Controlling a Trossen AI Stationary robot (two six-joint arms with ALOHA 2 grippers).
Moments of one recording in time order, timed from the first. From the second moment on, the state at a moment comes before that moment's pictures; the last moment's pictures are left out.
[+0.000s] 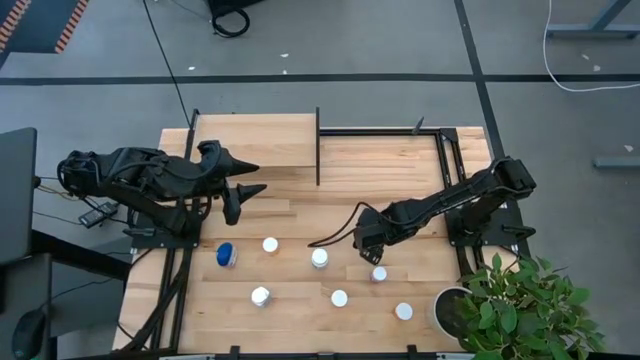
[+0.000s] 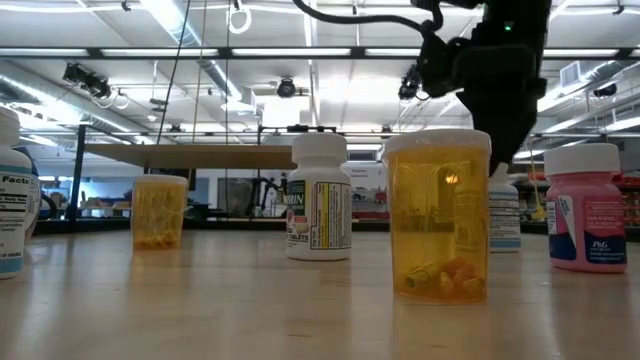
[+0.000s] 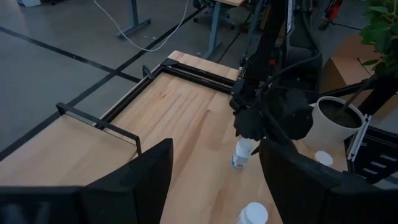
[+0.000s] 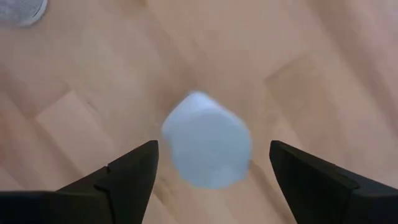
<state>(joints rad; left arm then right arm) -0.30 1.15 1.58 -0.90 -0.59 -0.44 0.26 1.63 1.13 -0.94 0.18 0.88</state>
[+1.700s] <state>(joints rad) -0.30 1.10 1.58 -0.92 -0.59 -0.46 -0.03 1.68 1.75 -1.06 0.19 0.47</state>
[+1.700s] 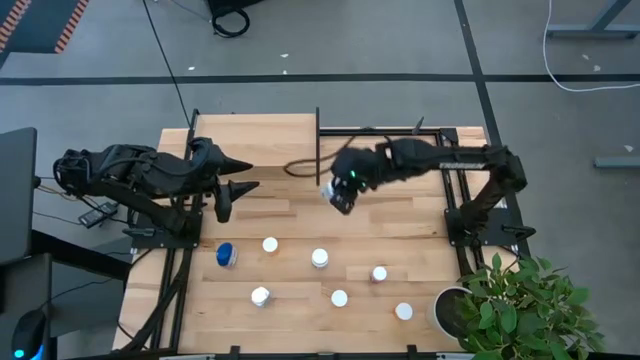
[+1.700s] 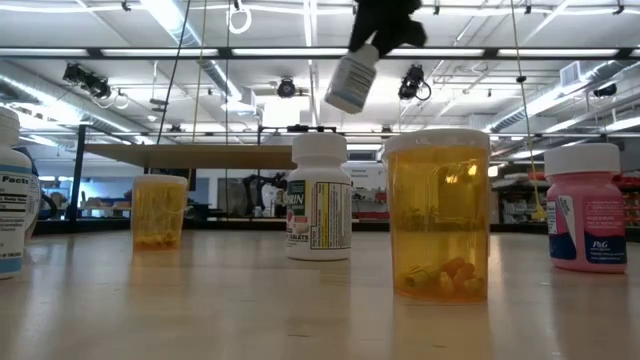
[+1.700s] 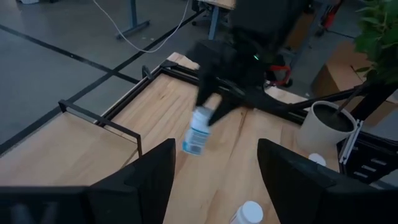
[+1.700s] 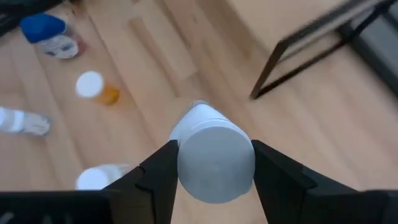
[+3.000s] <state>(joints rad) 0.04 1.26 1.58 -1.00 -0.63 -0.13 -0.32 2.06 2.33 -1.07 0.01 0.13</state>
